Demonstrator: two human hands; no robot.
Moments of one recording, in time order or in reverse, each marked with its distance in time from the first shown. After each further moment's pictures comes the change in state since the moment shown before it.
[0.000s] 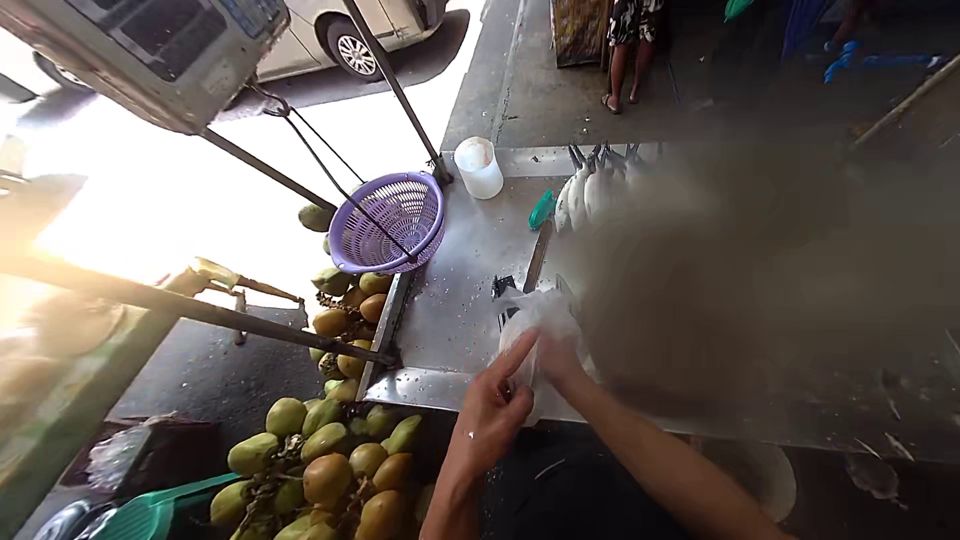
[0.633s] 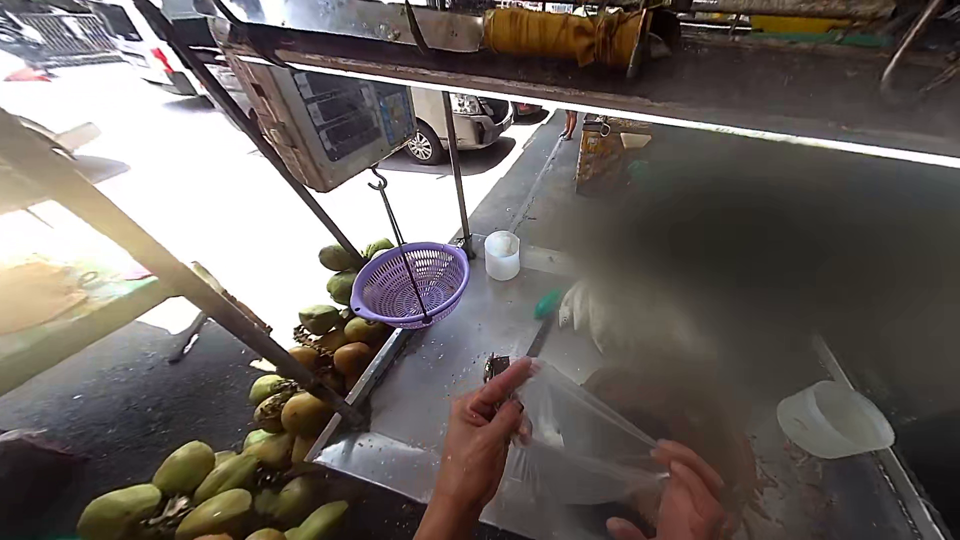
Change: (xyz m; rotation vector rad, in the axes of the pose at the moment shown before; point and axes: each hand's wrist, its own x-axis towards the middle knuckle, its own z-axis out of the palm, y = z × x) left_hand 0.039 0.036 -0.005 -0.662 0.281 0.314; right_hand -0.076 -0.012 -0.110 -0.092 0.362 -0.980
